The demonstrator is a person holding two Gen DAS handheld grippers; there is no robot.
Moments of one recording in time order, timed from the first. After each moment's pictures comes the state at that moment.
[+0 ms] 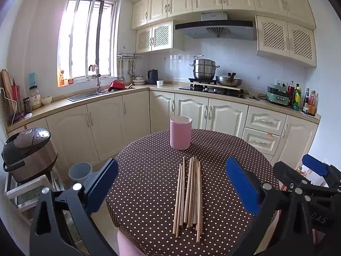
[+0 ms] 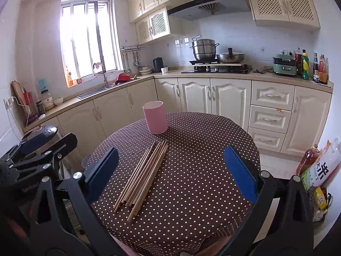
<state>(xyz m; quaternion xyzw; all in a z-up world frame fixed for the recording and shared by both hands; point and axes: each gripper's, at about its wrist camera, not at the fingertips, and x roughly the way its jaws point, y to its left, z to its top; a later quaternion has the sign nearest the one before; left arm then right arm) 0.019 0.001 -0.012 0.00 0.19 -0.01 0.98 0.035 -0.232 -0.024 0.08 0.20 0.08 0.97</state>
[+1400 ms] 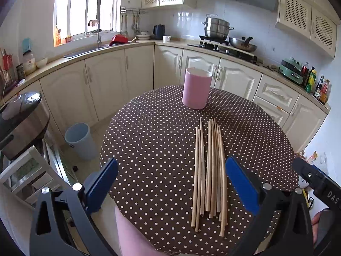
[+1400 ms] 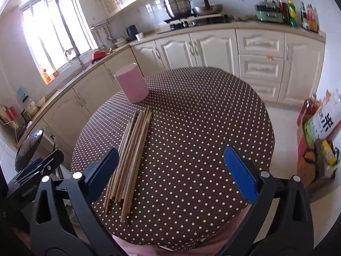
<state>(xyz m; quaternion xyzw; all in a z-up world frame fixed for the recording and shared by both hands) 0.105 0.040 -0.075 -0.03 0.34 0.00 0.94 0.104 -0.241 -0.086 0.16 0.34 0.02 0.92</state>
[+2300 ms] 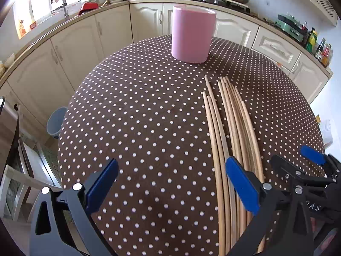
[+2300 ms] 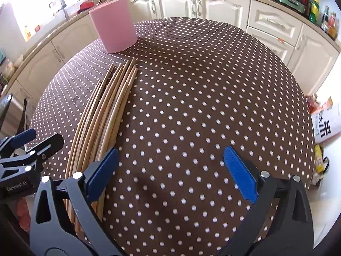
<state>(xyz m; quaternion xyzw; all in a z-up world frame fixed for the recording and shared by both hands) 0.232 0.032 -0.166 0.02 0.48 -0.07 0.87 0.215 -0.183 -0.165 0.06 0.48 0.01 0.88</state>
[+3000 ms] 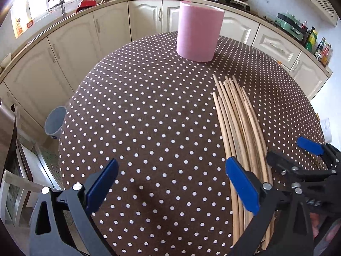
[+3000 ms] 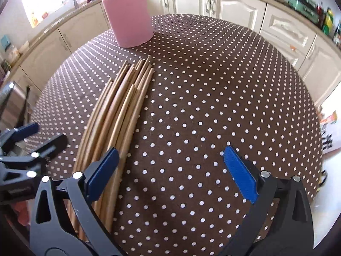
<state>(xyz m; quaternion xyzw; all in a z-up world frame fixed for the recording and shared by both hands) 0.244 0.051 -0.168 0.02 0.48 -0.07 0.87 0.248 -0.155 -0.170 0.03 0.49 0.03 0.87</state>
